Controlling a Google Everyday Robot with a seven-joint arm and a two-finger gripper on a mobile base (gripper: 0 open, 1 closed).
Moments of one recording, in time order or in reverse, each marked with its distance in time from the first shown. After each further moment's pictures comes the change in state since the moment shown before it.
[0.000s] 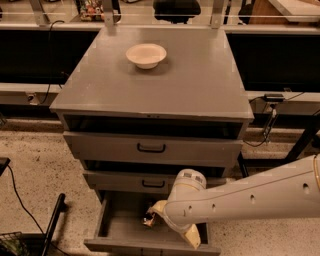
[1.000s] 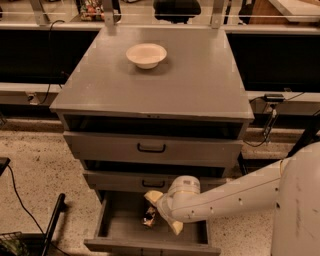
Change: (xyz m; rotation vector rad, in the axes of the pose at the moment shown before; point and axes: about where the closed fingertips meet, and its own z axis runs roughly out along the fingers) arm 0.026 -0.068 0.086 0.248 -0.037 0.063
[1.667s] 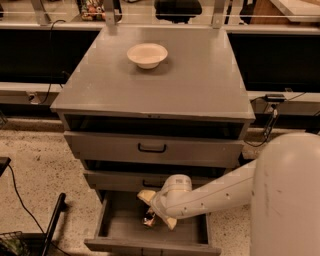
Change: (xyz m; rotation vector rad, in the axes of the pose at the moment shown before) arm -0.002 -0.023 0.033 0.039 -0.021 -0.117
